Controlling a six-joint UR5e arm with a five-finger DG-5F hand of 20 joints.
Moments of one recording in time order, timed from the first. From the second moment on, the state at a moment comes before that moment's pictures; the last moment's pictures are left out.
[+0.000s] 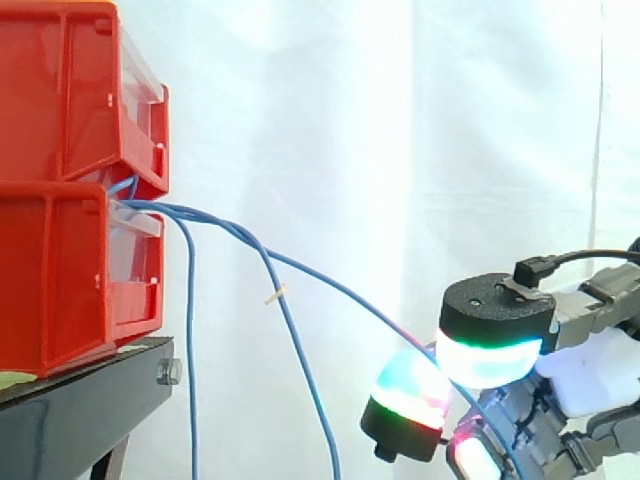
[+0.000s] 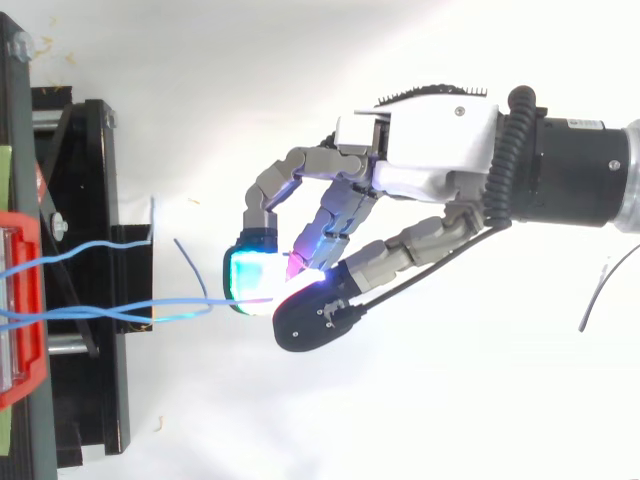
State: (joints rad) arm 0.12 -2.27 -1.22 -3.07 -1.37 0.07
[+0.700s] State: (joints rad) arm 0.12 -2.27 -1.22 -3.07 -1.37 0.07
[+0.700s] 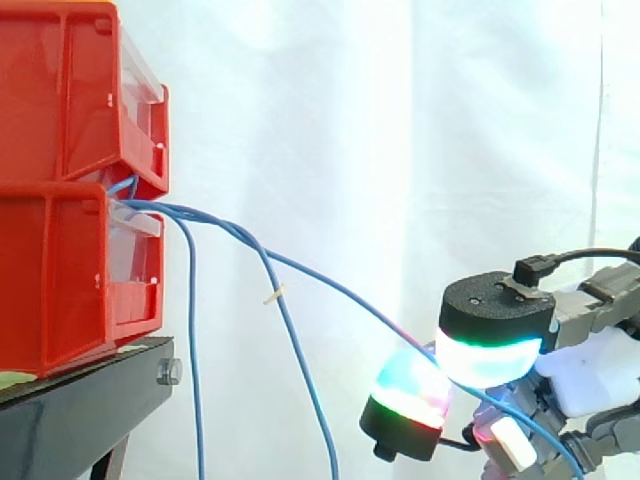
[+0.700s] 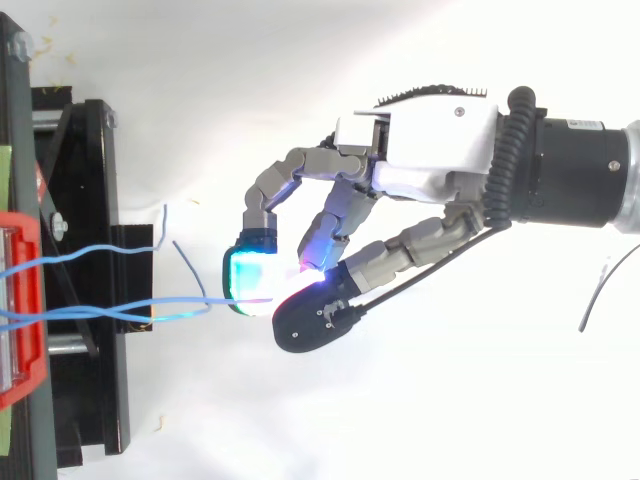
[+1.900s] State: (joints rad) arm 0.12 -2.27 -1.22 -3.07 -1.37 0.07
